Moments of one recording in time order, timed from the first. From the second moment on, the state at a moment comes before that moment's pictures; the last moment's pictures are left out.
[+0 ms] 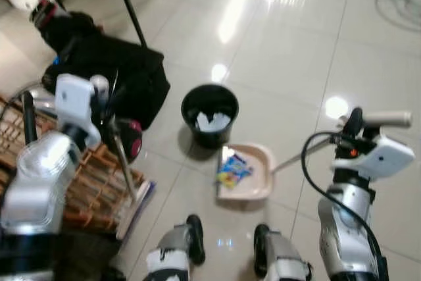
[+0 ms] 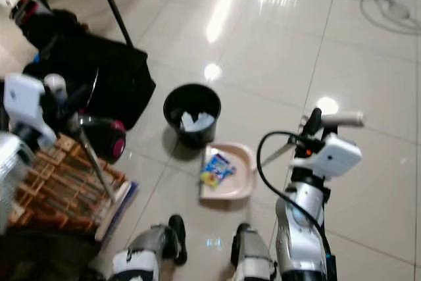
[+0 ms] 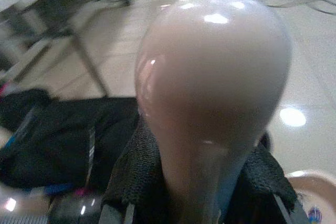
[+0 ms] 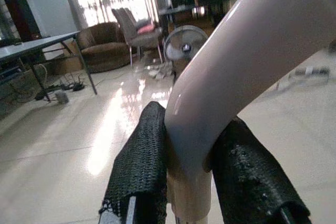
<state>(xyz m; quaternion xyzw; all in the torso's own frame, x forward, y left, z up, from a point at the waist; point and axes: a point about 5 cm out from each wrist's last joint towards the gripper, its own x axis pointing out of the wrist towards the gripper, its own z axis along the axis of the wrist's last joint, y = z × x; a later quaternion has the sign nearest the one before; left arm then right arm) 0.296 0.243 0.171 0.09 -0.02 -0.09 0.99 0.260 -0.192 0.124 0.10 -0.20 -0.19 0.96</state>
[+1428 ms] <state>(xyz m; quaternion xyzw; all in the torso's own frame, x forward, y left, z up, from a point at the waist) 0.284 0.227 0.126 0.08 0.02 -0.06 0.99 0.299 -0.187 0.242 0.23 -0.22 -0.05 0.95</state>
